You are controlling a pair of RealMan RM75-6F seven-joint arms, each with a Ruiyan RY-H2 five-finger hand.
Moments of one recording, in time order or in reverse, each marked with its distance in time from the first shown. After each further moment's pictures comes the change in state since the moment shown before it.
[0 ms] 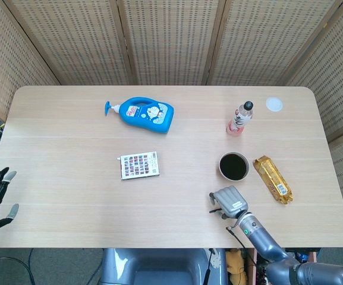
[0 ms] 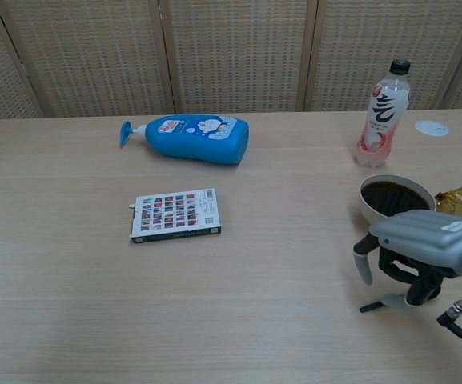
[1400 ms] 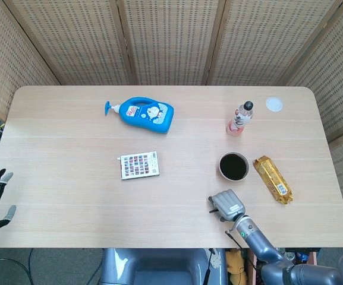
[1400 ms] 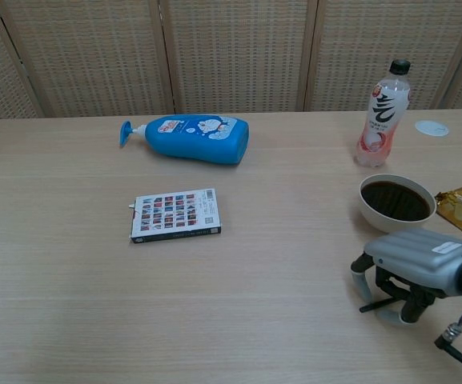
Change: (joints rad) left arm 0.011 -0.001 0.005 0.014 -0.006 0.005 -0.012; right arm -0.020 -0.086 -0.014 0.101 -0.012 -0.008 -0.008
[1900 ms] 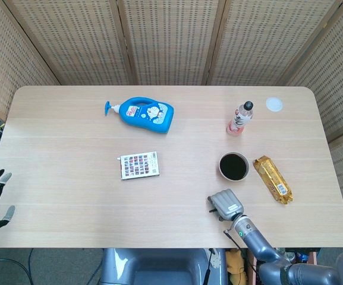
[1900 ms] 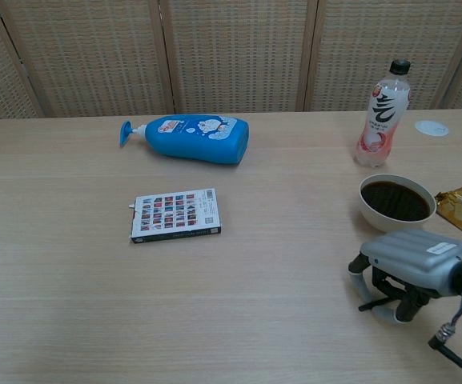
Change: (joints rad) left arm 0.003 -0.005 0.000 0.015 -0.003 -0.001 -0.011; right arm 0.003 -0.017 0.003 0.006 0.019 -0.007 -0.023
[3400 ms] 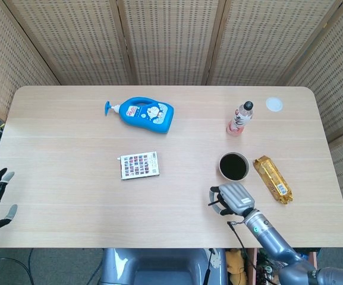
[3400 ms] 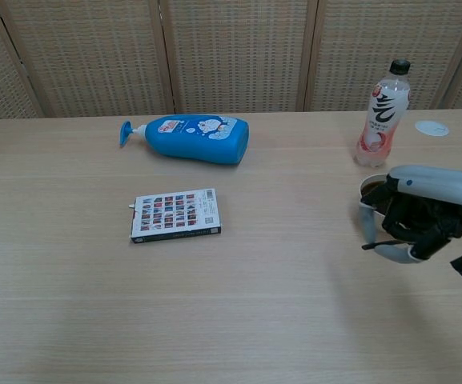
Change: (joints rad) left arm -0.006 0.004 -0.003 -0.017 0.012 0.002 0.008; right arm -0.020 0.291 0.095 -0.336 -0.064 0.008 0.371
